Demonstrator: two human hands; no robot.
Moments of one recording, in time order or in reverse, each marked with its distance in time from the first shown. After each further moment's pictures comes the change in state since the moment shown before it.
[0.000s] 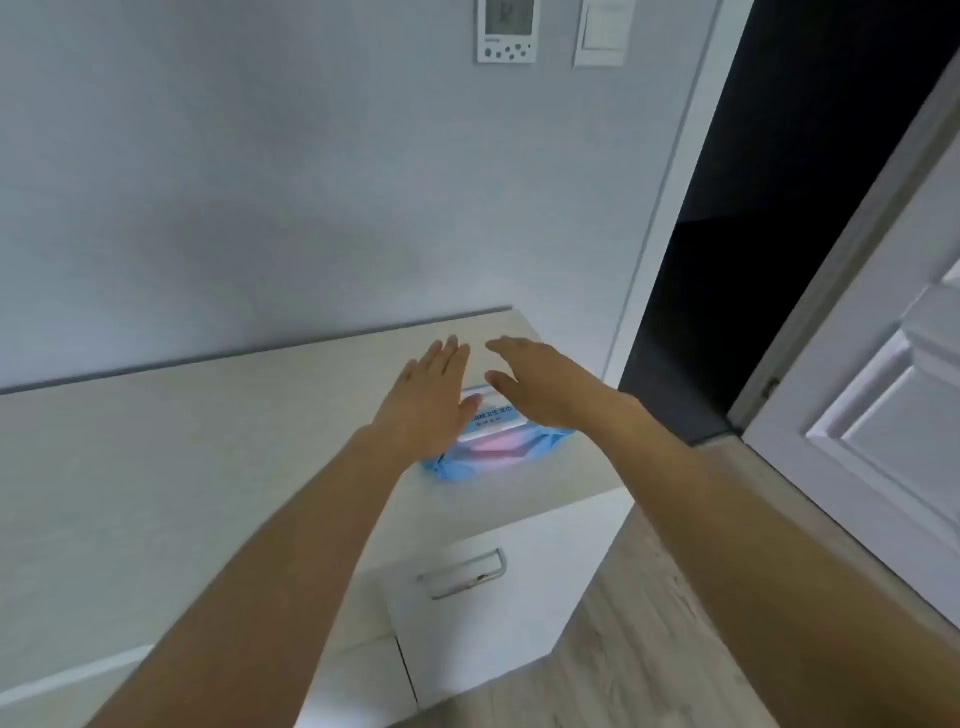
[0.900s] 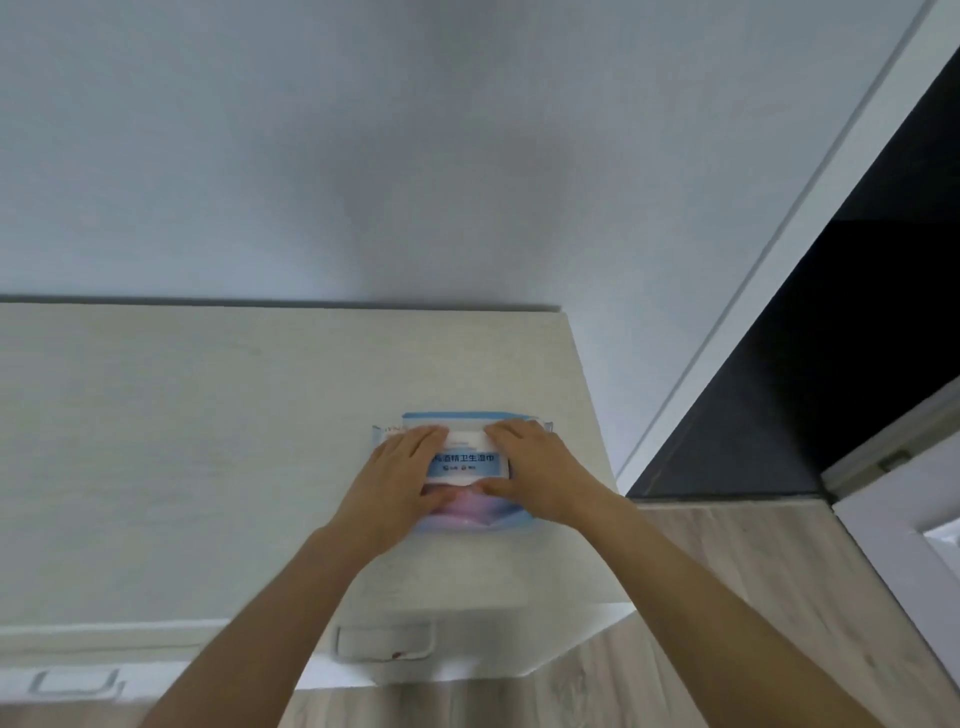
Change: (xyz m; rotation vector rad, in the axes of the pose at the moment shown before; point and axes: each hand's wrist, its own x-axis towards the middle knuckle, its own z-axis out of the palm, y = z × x) left_hand 0.031 -0.012 0.106 -0.175 0.017 -0.260; right_hand 0.065 0.112 0.077 0.017 -0.283 -0.246
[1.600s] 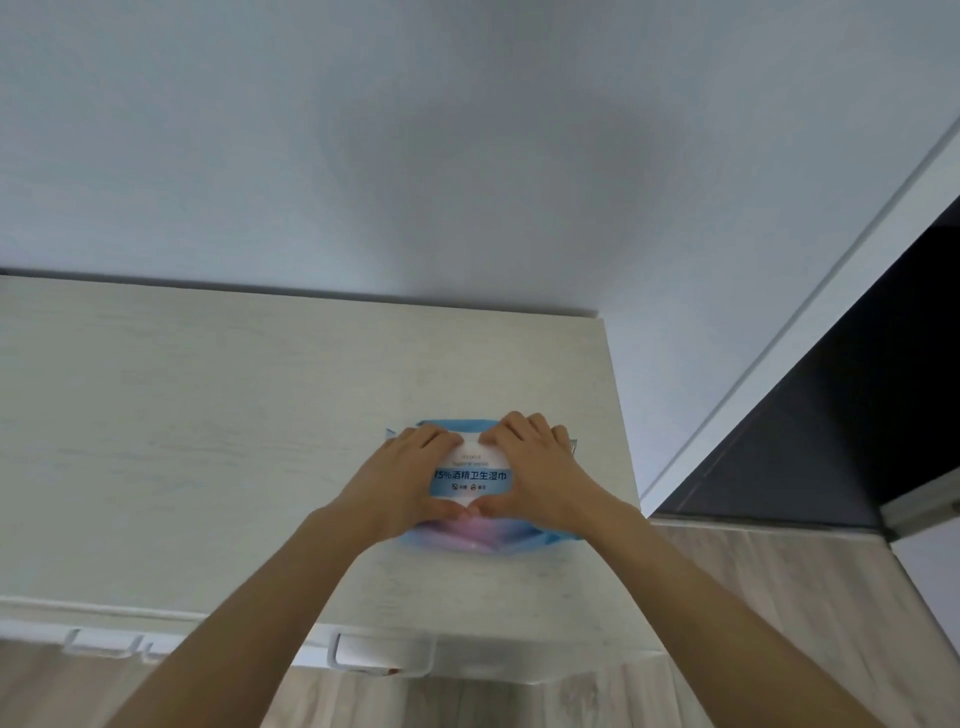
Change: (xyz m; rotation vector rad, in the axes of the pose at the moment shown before) left_hand 0.018 -0.003 -0.009 0.082 -0.063 0.004; right_hand 0.023 0.009 0.001 -0.053 0.053 -0.185
